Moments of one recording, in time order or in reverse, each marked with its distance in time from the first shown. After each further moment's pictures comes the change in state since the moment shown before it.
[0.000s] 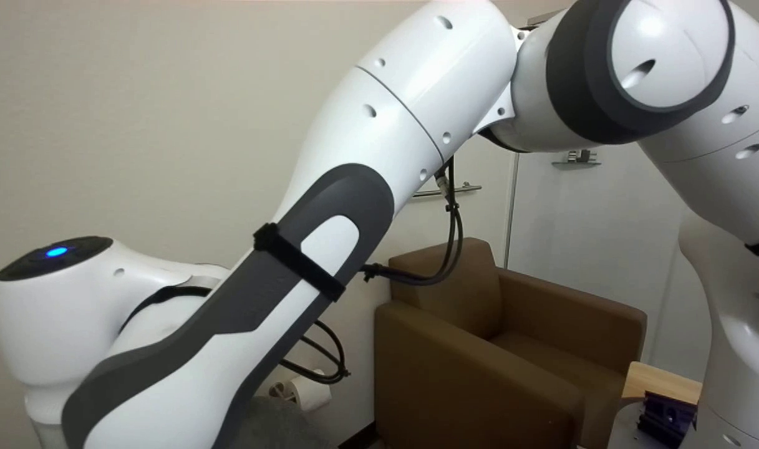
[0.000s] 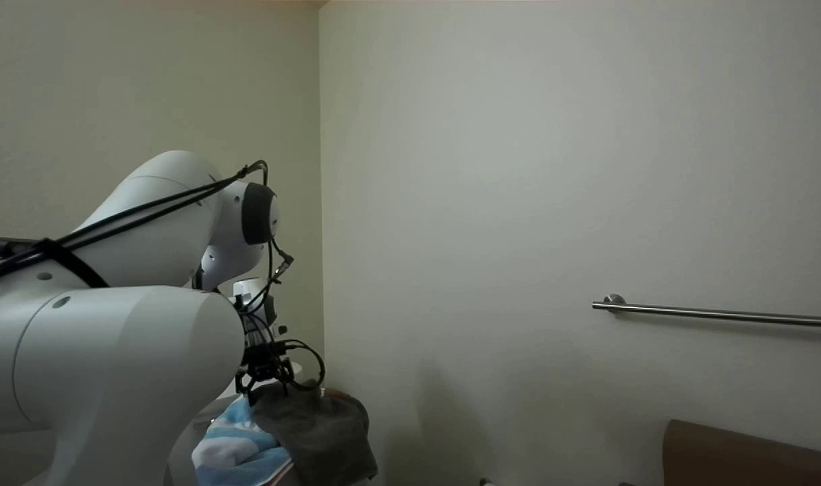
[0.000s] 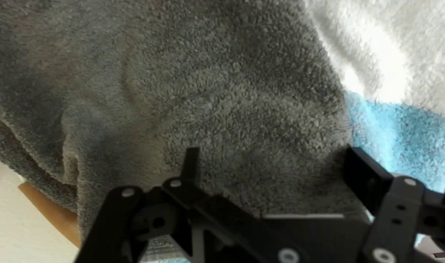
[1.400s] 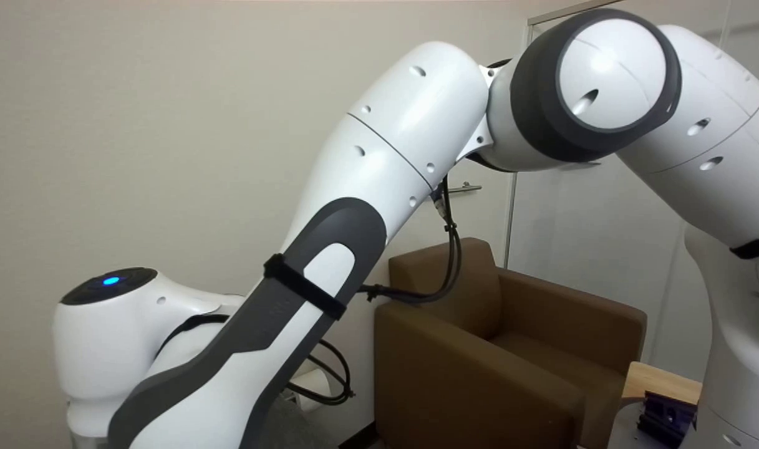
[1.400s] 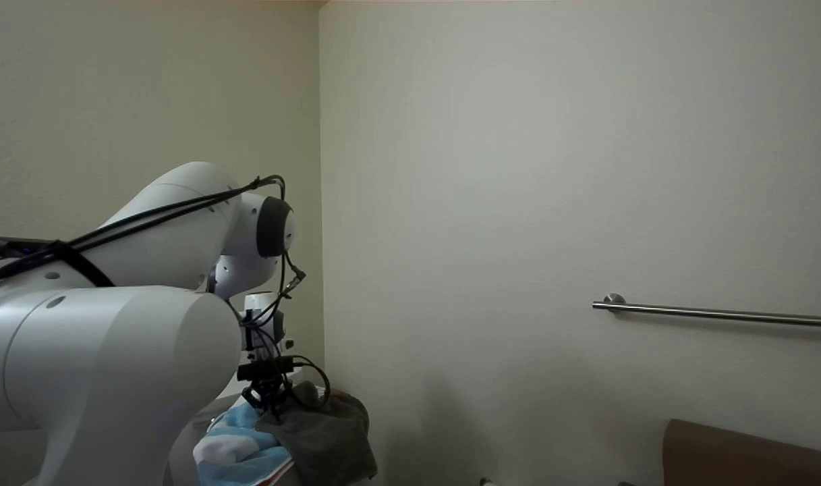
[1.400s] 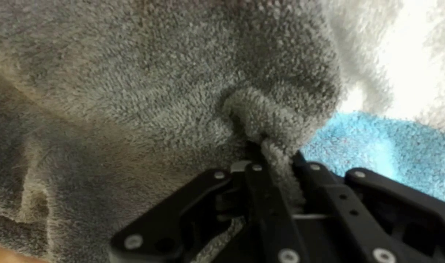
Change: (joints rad) arm -0.105 0.065 0.089 -0.017 0.006 0.094 -0.075
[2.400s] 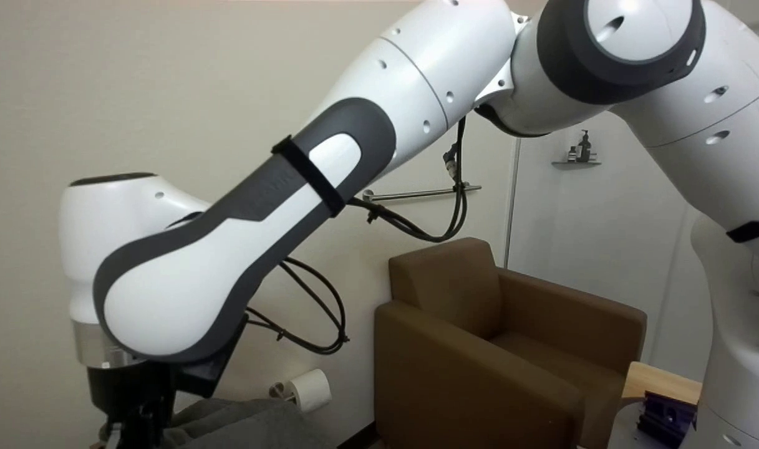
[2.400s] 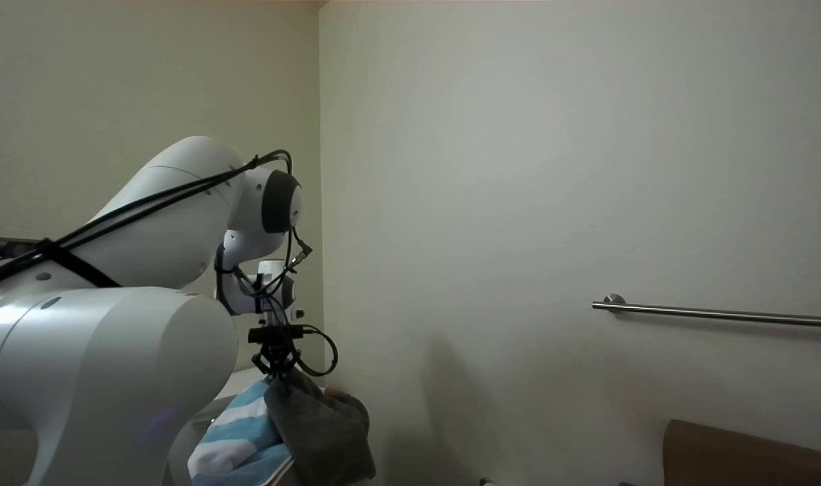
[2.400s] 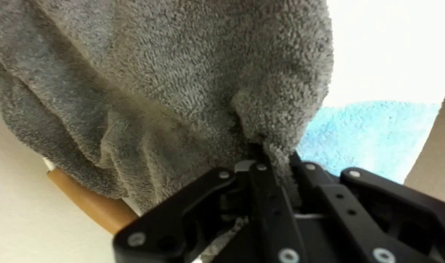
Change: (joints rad) arm -0.097 -0.148 0.077 -0.011 0.058 -0.149 -0.066
